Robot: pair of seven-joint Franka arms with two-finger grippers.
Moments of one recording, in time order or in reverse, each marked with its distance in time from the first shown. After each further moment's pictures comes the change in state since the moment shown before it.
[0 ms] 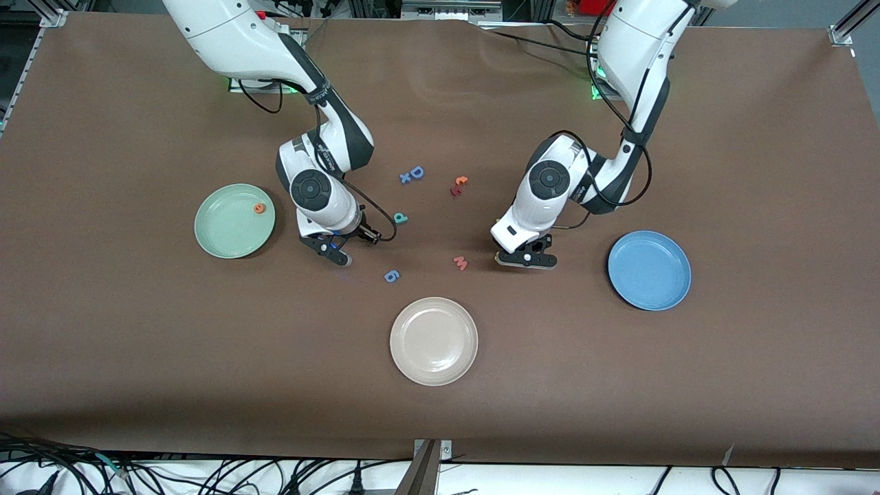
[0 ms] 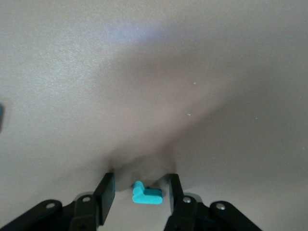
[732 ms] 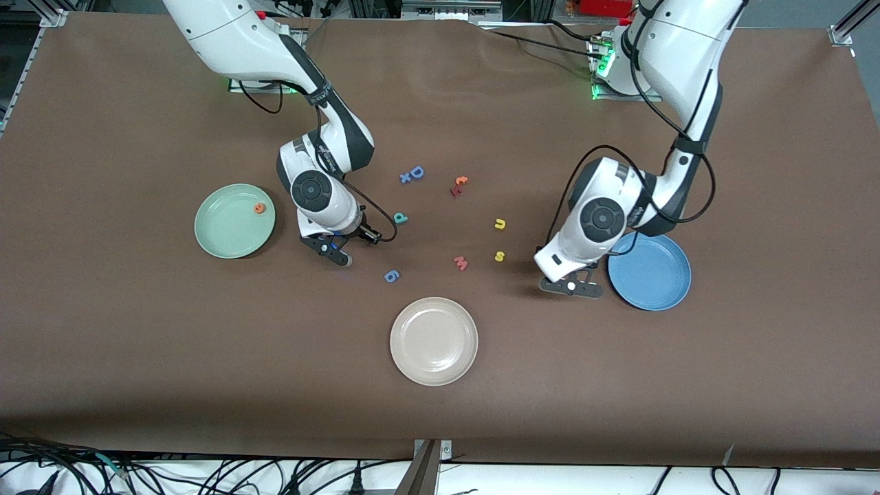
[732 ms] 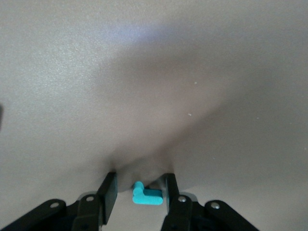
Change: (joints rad) left arm 0.174 -0.014 0.011 0.102 0.001 -0.243 0.261; right arm 0.001 0.002 0.000 0.002 0.000 0.000 0.001
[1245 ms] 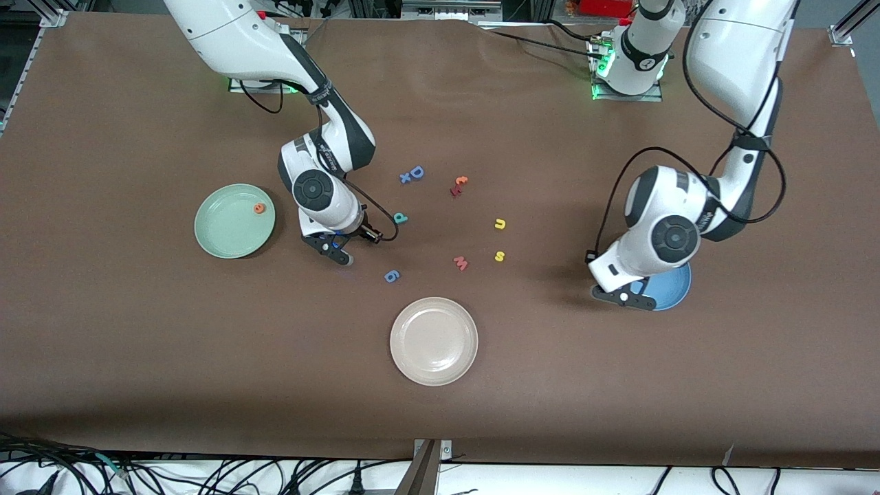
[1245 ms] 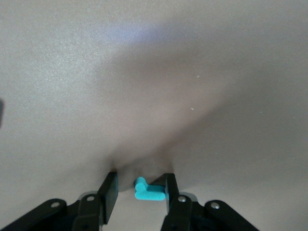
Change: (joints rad) left arm 0.159 -0.051 0.004 0.007 0.000 -0.100 0.274; right arm 0.002 0.000 0.007 0.000 0.000 0.000 0.012
